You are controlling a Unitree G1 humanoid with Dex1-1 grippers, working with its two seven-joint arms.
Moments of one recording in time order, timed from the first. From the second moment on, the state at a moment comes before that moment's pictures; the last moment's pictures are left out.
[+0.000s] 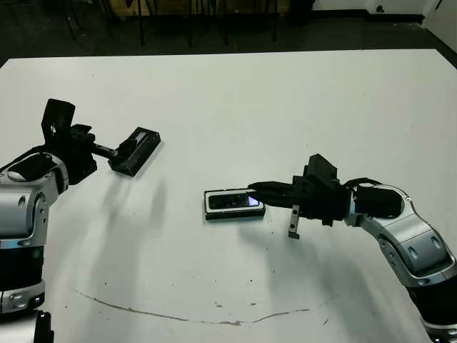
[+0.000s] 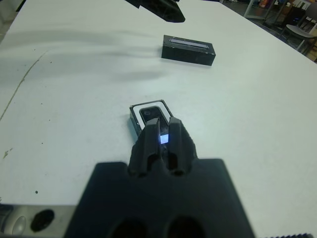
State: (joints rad) left arm -0.37 0.54 0.20 0.00 -0.20 0.79 -0.47; right arm -0.28 -0.59 0.27 -0.24 0.28 0.36 0.91
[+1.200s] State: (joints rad) left arm -0.40 0.53 0.10 0.10 -0.23 0.72 -0.46; right arm -0.27 -0.60 0.27 -0.25 0.29 0.38 0.93
